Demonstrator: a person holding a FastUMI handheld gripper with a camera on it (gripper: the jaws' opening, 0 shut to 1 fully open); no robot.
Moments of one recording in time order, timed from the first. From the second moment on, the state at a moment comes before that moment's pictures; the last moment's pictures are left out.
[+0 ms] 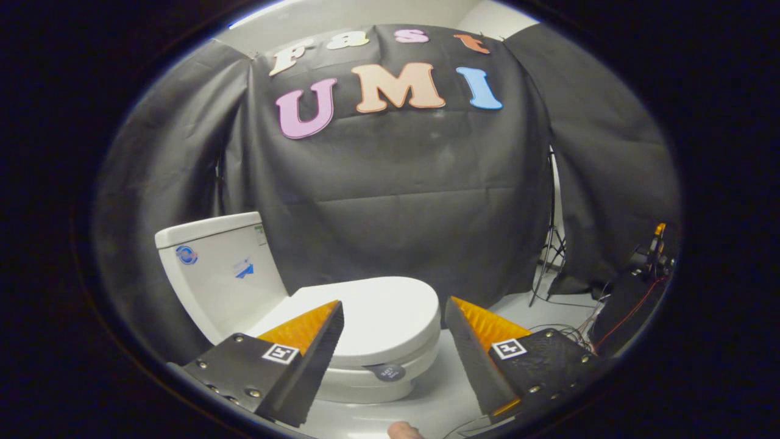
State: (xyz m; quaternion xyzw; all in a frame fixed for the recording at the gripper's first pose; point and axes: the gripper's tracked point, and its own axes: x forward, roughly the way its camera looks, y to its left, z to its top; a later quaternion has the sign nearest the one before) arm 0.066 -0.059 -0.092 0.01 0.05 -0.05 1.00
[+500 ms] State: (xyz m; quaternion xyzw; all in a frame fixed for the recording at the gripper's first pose) arm 0.076 -0.079 -0.116 0.02 0.09 -0.07 0.99
